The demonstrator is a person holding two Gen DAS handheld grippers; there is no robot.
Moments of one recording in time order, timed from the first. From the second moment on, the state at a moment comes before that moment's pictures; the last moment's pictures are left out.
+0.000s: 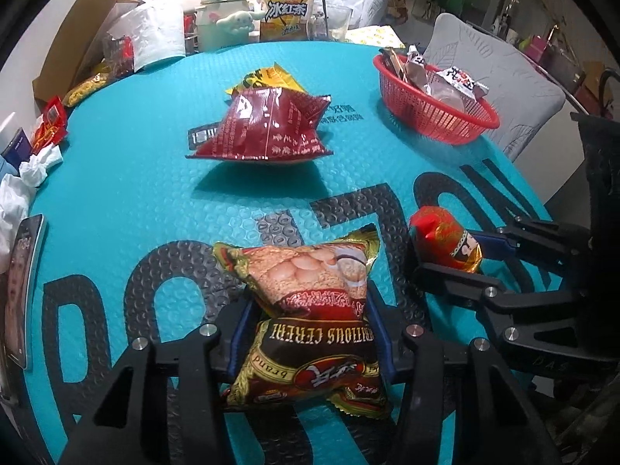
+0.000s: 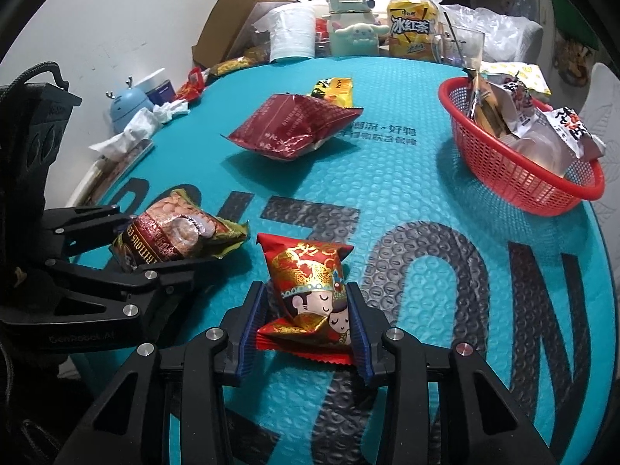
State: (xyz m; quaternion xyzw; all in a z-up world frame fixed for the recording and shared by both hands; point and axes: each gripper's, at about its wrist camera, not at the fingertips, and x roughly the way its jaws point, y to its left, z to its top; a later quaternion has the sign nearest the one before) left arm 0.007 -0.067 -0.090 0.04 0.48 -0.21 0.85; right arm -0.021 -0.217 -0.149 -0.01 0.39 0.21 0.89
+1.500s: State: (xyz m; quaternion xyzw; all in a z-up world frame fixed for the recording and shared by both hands) left arm -0.007 -0.128 -0.052 0.04 0.44 -0.32 0.84; right arm -0.072 -0.290 -0.130 0.08 0.38 0.15 0.91
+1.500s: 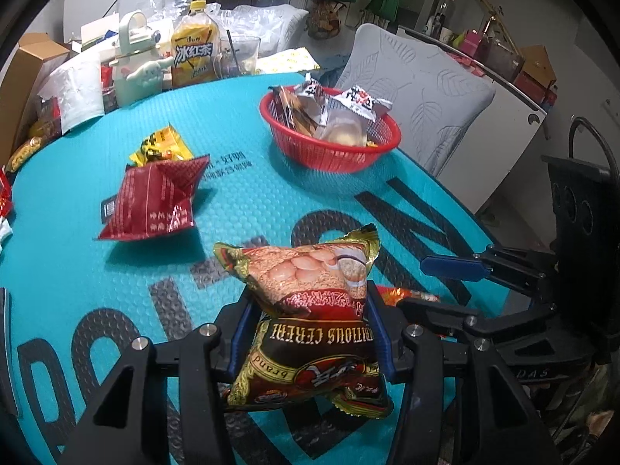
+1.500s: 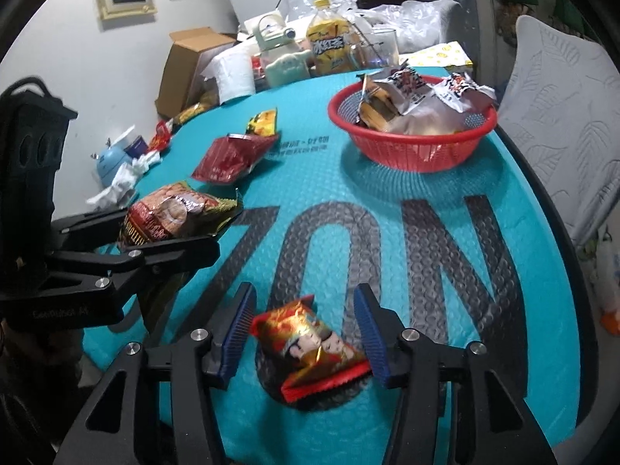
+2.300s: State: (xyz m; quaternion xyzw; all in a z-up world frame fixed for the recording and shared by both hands) left arm -0.007 -0.116 -0.073 0.04 0.47 -0.30 0.83; right arm -0.065 -0.265 -0.156 0.01 0.42 0.16 0.89
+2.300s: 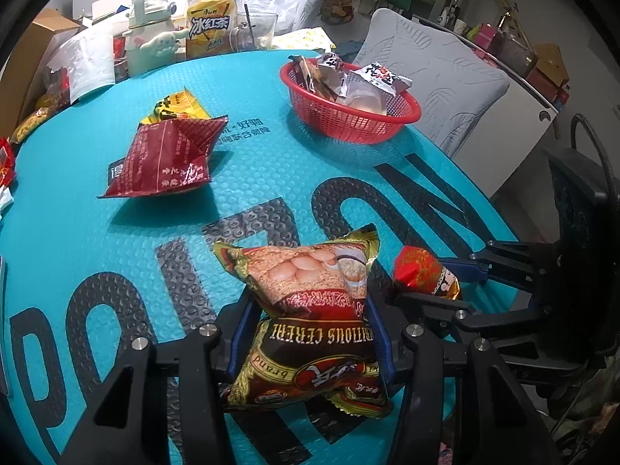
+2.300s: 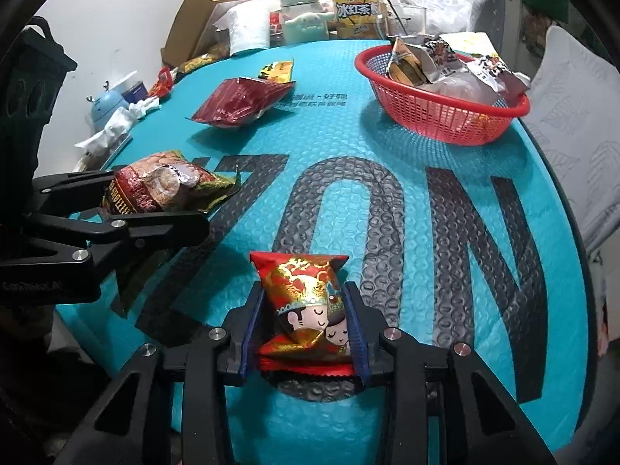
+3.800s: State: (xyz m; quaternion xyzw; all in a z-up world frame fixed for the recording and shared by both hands) left arm 0.050 -0.177 0.016 0.06 0.35 -0.35 0.87; right arm -0.036 -0.329 -0.061 0.06 0.28 0.13 0.95
